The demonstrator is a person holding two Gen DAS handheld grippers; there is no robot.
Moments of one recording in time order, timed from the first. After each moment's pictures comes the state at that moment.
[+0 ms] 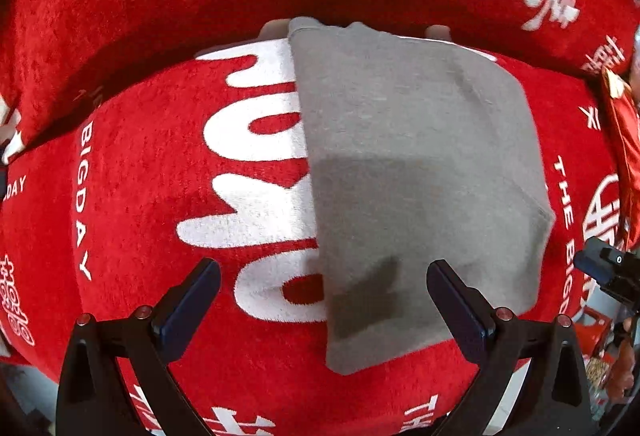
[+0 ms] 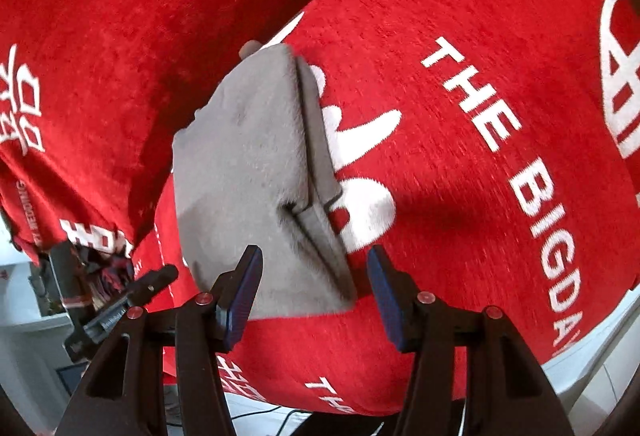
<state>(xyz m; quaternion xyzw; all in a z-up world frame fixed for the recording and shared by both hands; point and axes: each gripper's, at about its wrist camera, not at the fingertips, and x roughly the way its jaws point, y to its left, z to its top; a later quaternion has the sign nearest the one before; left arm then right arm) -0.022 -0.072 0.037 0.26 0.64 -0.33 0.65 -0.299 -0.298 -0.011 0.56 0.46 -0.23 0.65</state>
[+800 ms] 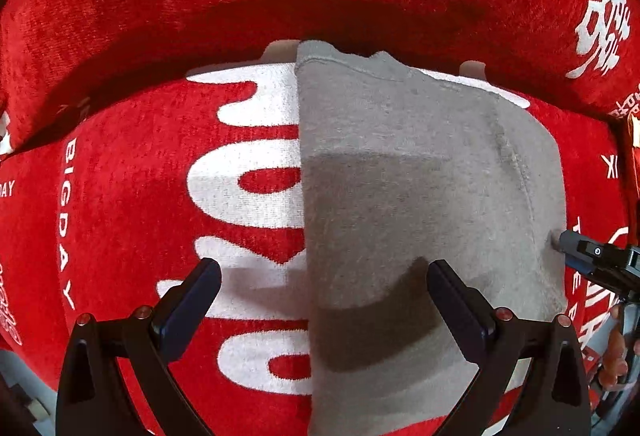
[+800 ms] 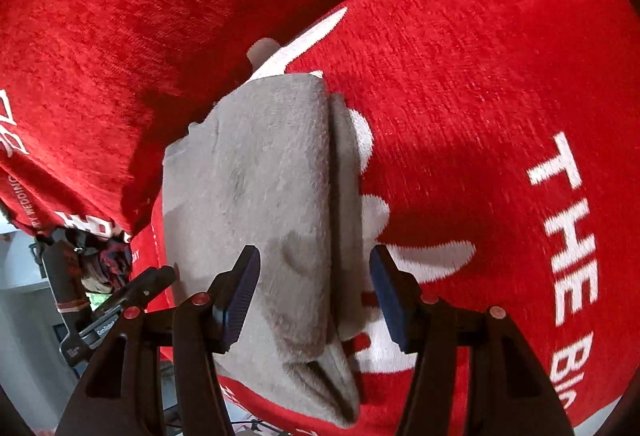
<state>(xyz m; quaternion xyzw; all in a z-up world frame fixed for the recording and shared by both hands) 0.009 -0.116 0.007 0.23 0.64 -0.31 0.66 -0.232 -0.360 -0.069 0.54 0.51 -0.15 0.65</state>
